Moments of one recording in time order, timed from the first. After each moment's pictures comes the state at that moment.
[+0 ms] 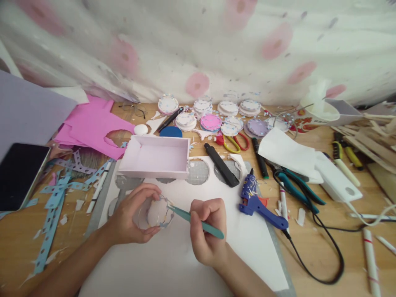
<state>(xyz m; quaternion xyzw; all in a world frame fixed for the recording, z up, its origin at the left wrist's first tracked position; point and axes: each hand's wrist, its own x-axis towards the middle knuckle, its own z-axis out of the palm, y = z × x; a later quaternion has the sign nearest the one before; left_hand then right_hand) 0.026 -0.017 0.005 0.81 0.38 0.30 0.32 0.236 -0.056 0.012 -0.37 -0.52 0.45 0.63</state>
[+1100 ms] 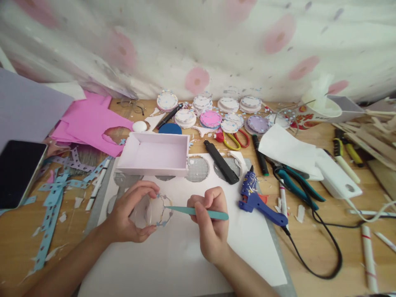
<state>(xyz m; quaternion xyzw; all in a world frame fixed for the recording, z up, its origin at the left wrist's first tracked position) 0.025 -0.018 0.004 0.81 0.37 0.33 0.30 0.235 -0.051 0.021 -0.40 -0.39 0.54 0.63</state>
